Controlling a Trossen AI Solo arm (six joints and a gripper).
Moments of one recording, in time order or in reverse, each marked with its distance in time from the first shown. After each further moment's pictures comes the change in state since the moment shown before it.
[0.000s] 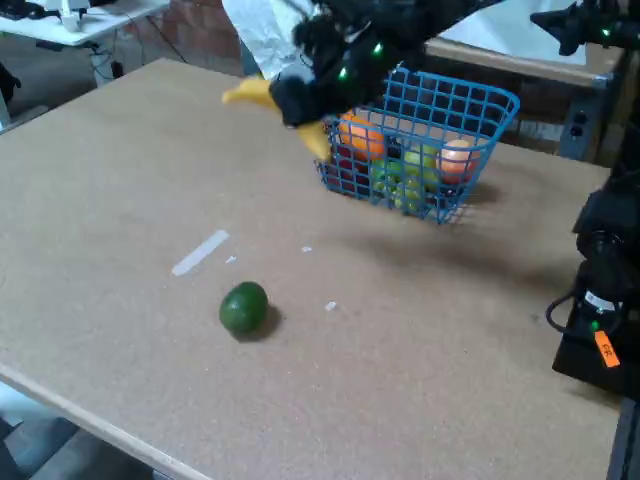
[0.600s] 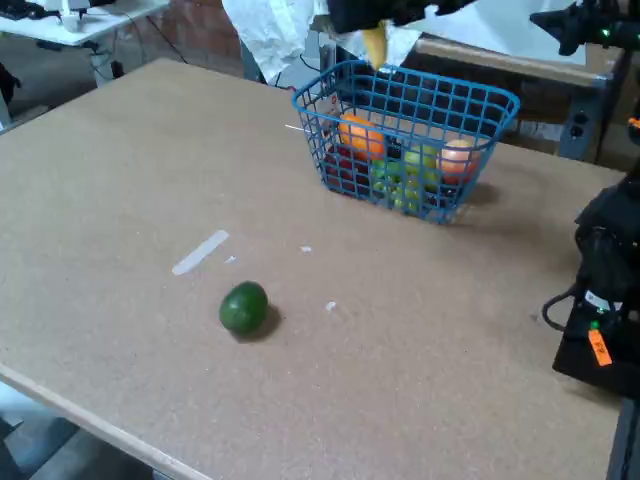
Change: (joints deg) arm -10.7 -10.5 5.2 -6.8 16.9 1.7
